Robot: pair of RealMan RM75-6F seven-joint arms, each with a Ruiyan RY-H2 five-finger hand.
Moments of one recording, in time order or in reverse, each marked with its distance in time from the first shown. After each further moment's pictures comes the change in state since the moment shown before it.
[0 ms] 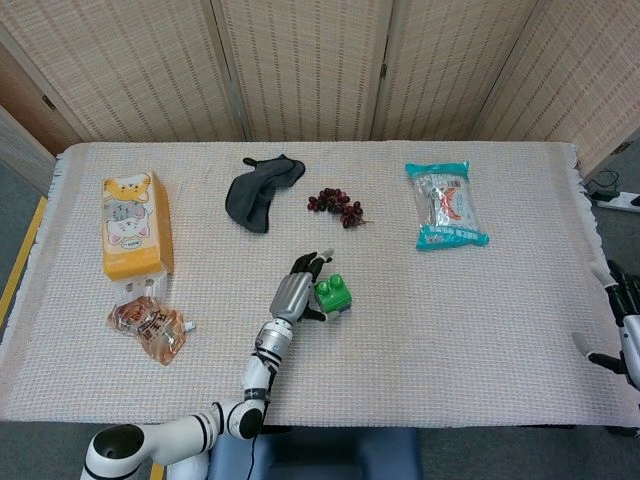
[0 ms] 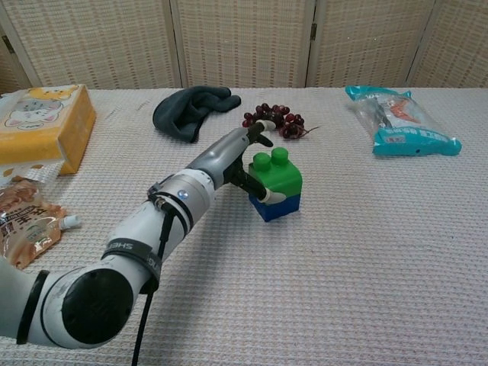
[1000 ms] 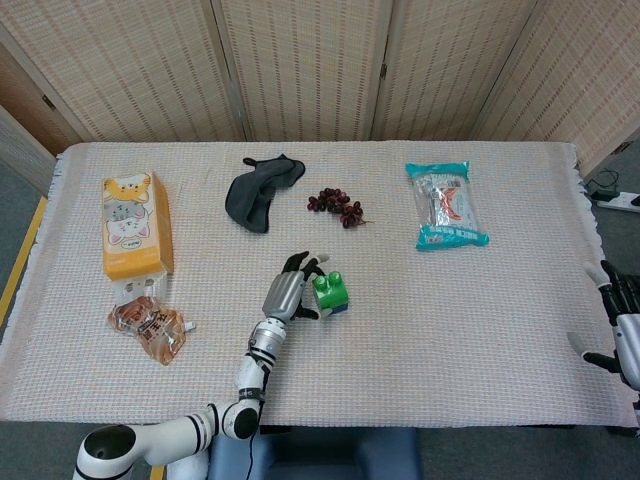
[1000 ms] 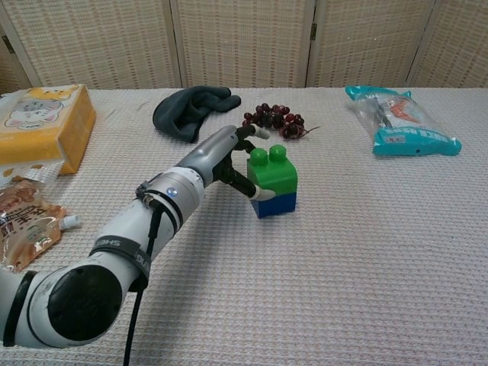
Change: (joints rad) left arm 0.031 0.025 -0.005 -0.045 -0.021 0.011 0.035; right arm 0.007 -0.006 0.001 -0.004 0.002 -0.012 -0.017
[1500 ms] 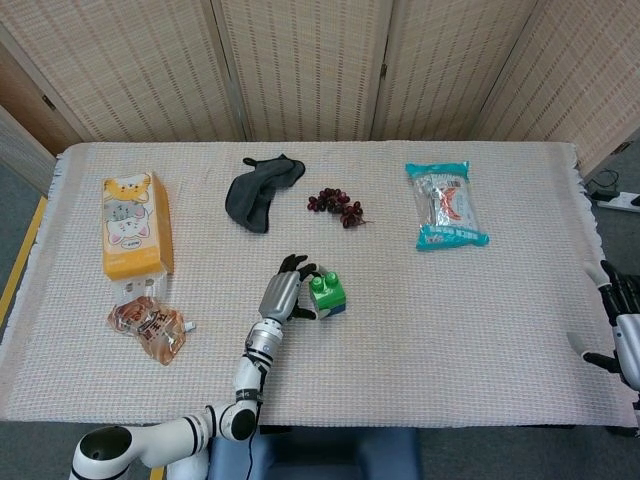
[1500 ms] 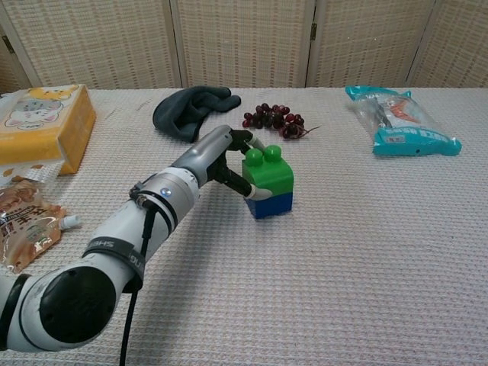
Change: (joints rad) left arm 0.021 0.008 0.002 -0.019 -0.006 0.018 0.004; right arm 0.000 -0.001 0.000 -0.002 0.000 0.002 -0.006
